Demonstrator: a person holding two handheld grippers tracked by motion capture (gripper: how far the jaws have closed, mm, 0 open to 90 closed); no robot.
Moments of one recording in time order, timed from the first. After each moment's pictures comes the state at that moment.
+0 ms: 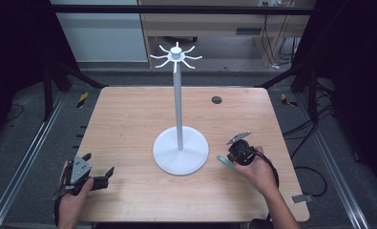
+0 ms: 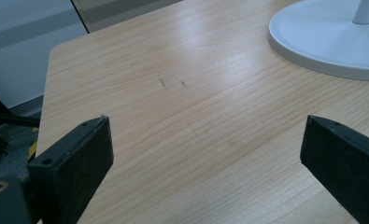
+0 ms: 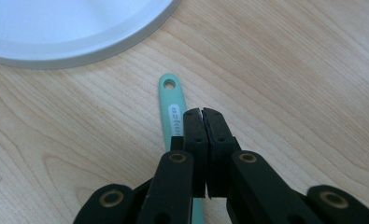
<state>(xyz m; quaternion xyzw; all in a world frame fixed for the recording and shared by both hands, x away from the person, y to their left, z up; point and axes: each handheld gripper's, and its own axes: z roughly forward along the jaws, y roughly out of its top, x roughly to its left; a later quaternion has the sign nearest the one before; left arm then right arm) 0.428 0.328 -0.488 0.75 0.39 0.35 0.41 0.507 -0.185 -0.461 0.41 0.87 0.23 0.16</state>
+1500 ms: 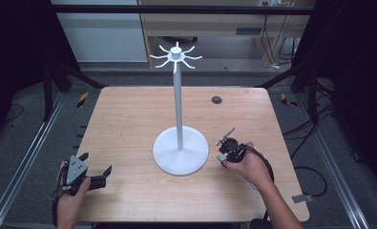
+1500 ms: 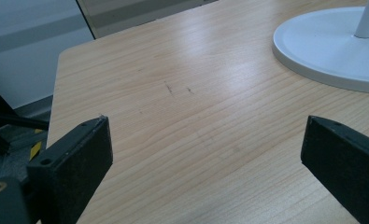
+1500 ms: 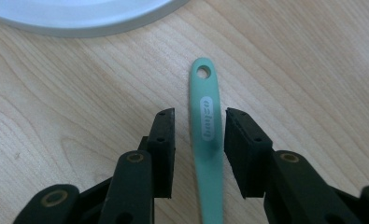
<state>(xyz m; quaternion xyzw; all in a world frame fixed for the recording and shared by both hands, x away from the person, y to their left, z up) 0.425 0.333 -0.484 0.73 0.40 0.35 0.42 0.522 -0.160 -0.462 0.37 0.91 0.14 0.10</state>
